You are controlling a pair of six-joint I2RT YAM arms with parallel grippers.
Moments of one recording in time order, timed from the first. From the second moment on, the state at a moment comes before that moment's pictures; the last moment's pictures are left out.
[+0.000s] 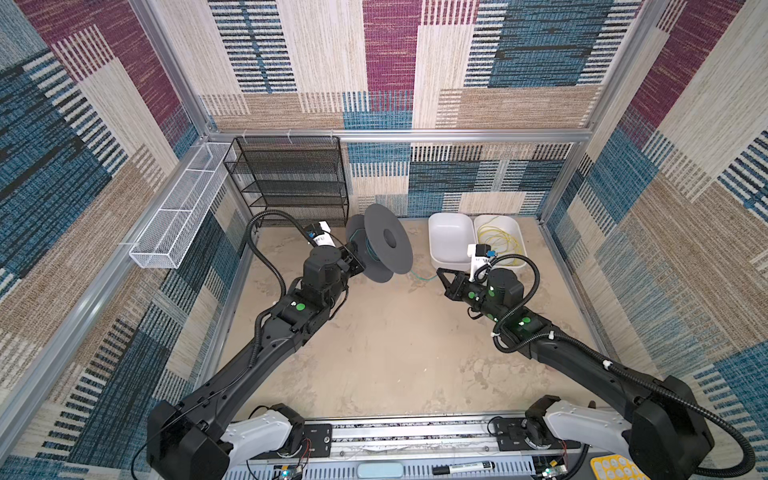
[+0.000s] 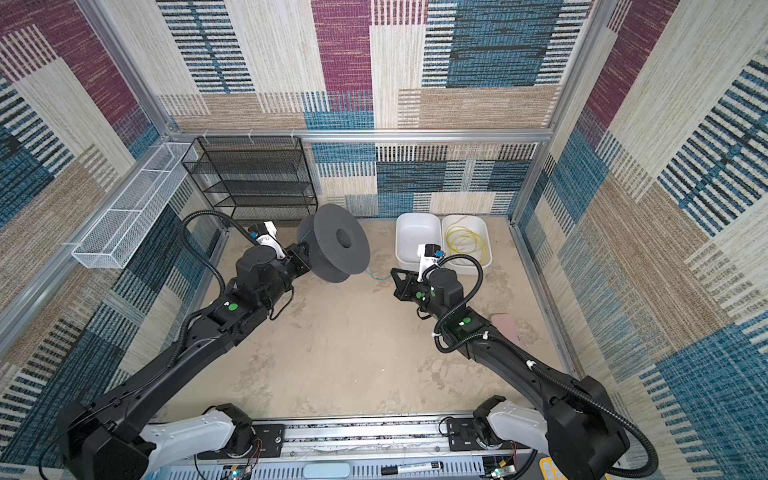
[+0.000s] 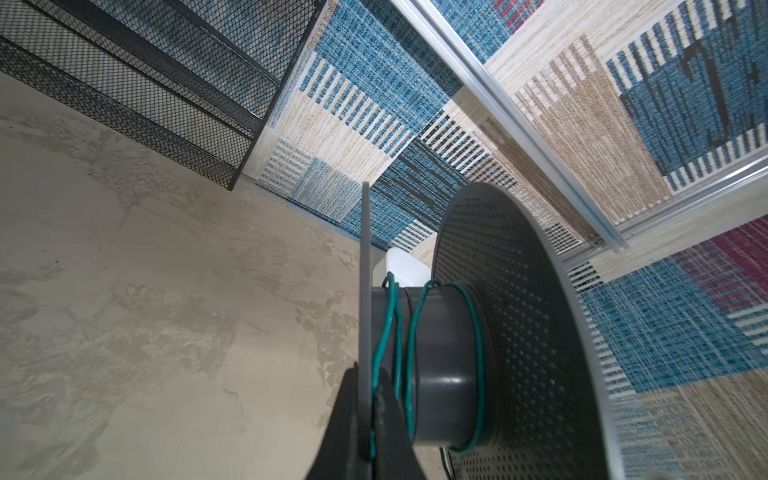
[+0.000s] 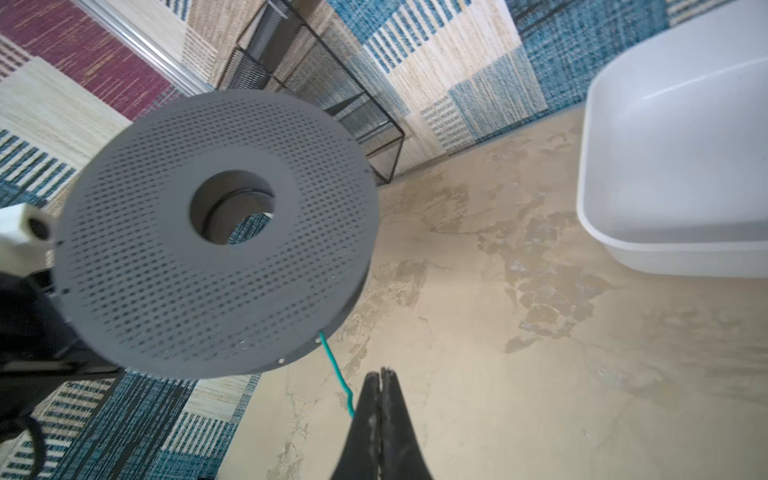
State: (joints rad) left arm -0.54 1.19 1.05 -0.11 -0.30 -0.77; right arm 0.58 1.14 0.72 0.23 -0.11 0.70
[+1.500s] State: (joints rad) left arm -0.85 1.20 0.87 -0.01 -0.57 -0.07; right arm 0.67 1.52 1.43 -0.35 -0.28 0.35
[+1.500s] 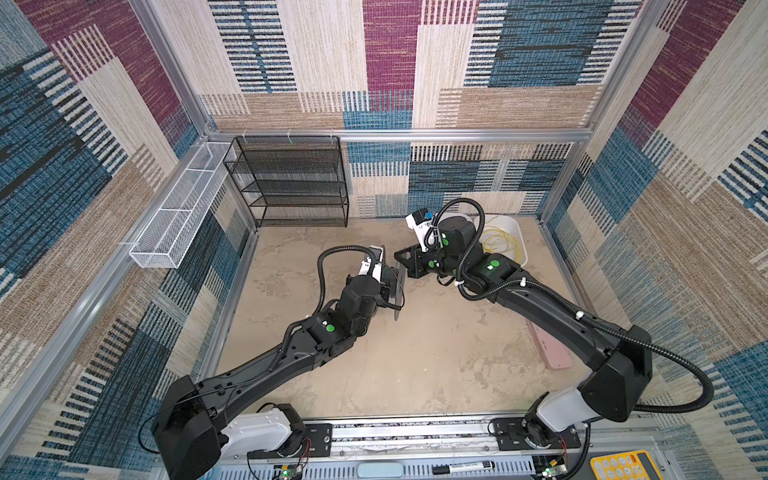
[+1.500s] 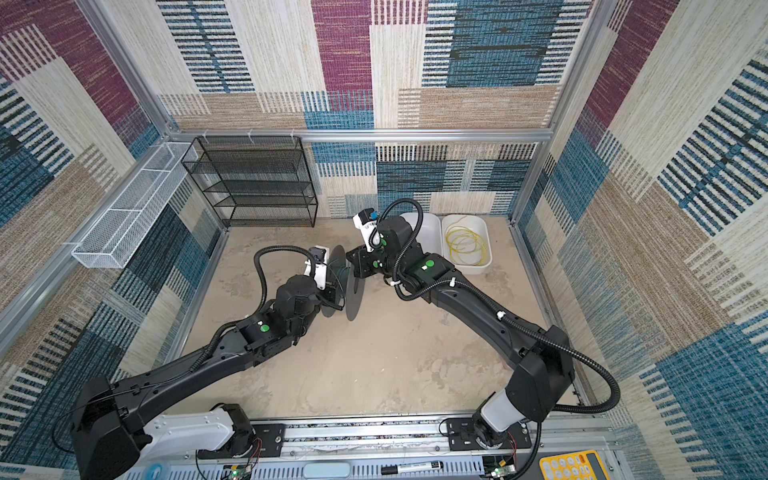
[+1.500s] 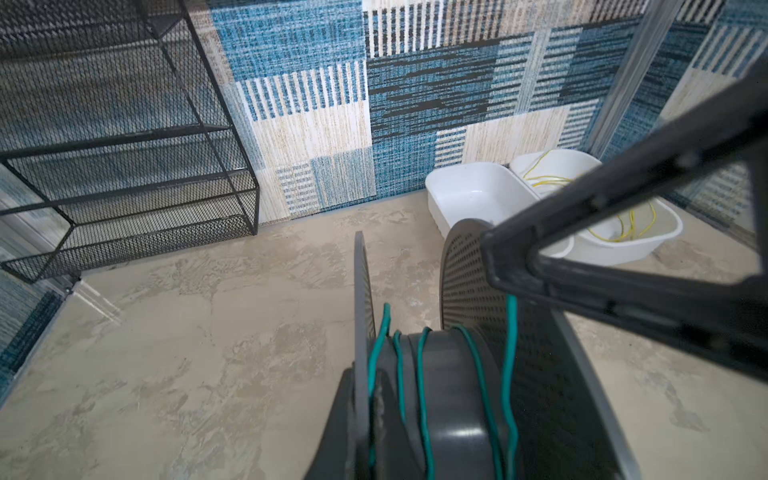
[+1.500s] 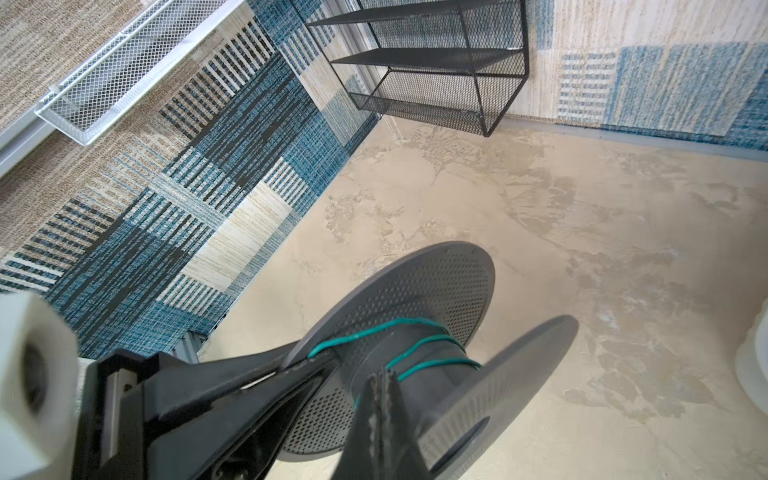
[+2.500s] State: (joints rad) left arm -0.95 1.09 0.68 -0.03 -0.49 0.49; right arm 0.57 1.48 1.34 -0.11 -0.28 0.37
